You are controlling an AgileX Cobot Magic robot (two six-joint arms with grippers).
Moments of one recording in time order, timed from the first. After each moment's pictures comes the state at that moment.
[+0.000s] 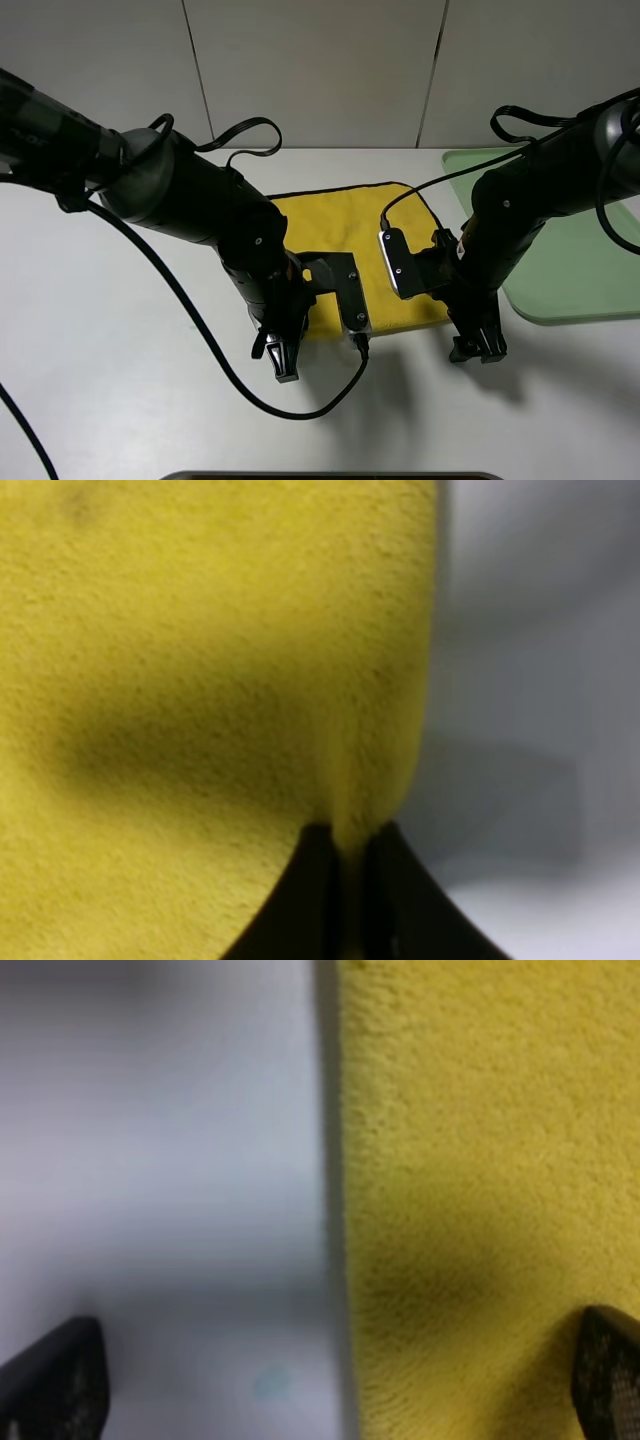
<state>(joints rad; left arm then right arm) -0.86 2.03 -1.04 0.06 0.34 0.58 0.50 1.87 -0.80 -0.08 0.45 -1.18</state>
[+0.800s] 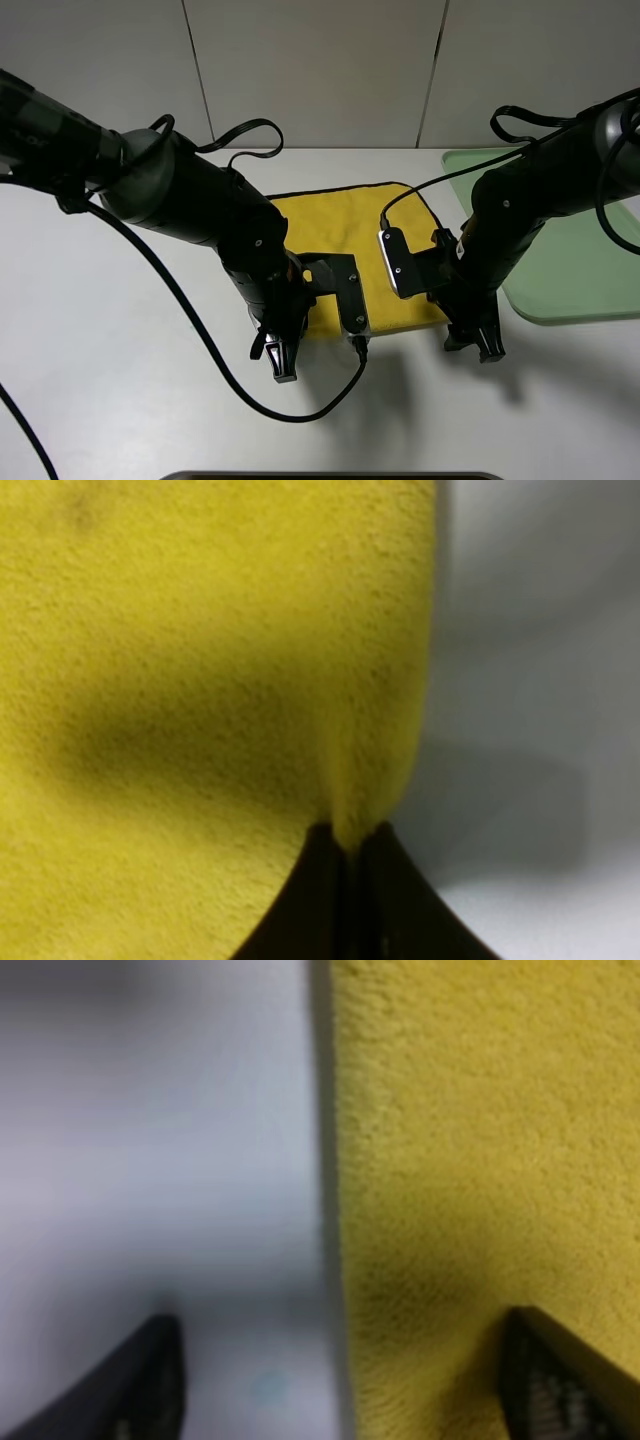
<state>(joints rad) -0.86 2.03 -1.04 0.09 0.33 0.58 0.50 1.87 -0.80 -0.07 0.45 -1.18</state>
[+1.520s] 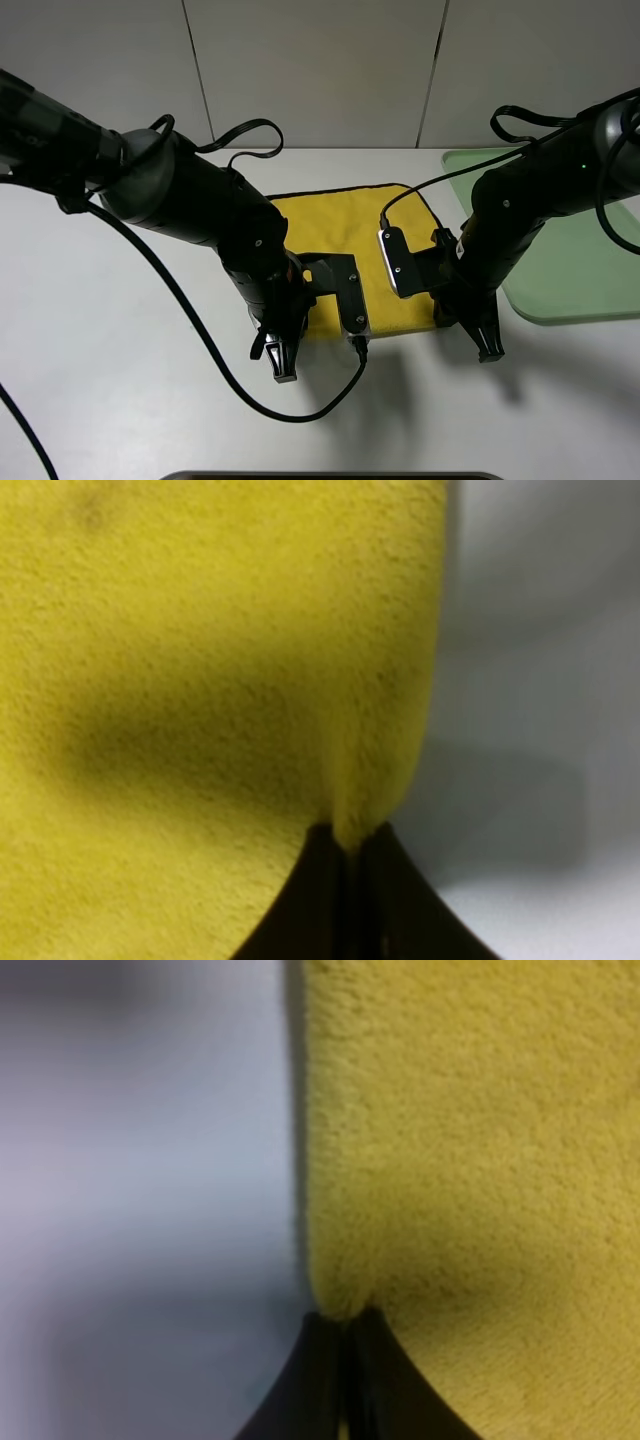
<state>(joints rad) -0.86 2.03 -1.04 0.09 0.33 0.58 0.50 1.87 -0.80 -0.07 0.44 -1.18</state>
